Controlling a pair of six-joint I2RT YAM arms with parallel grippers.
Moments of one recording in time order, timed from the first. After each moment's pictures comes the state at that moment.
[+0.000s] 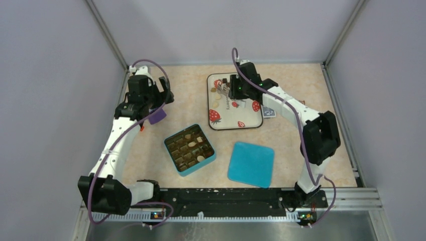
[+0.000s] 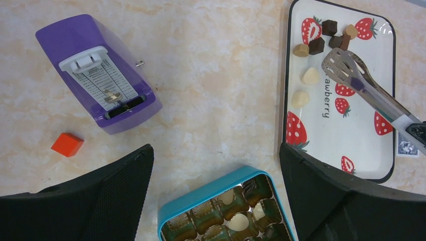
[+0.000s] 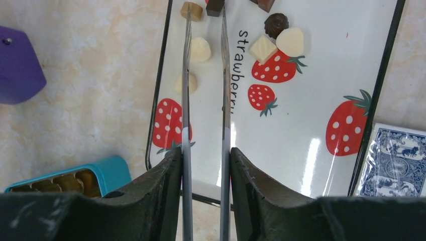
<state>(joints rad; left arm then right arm) -0.10 1.21 1.16 -0.51 -0.02 -0.36 0.58 1.79 1.55 -0.47 0.08 0.38</state>
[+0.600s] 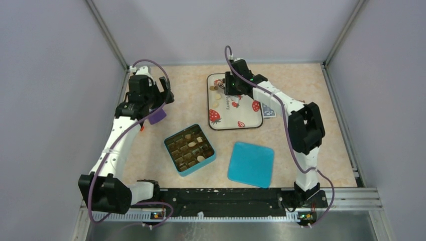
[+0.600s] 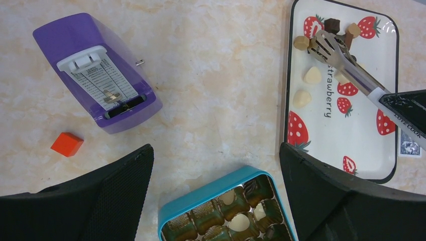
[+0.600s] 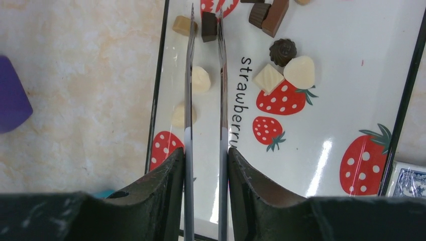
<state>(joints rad) -0.10 1.22 1.16 -0.51 -0.02 -0.36 0.57 2.00 1.72 -0.46 0.09 0.40</state>
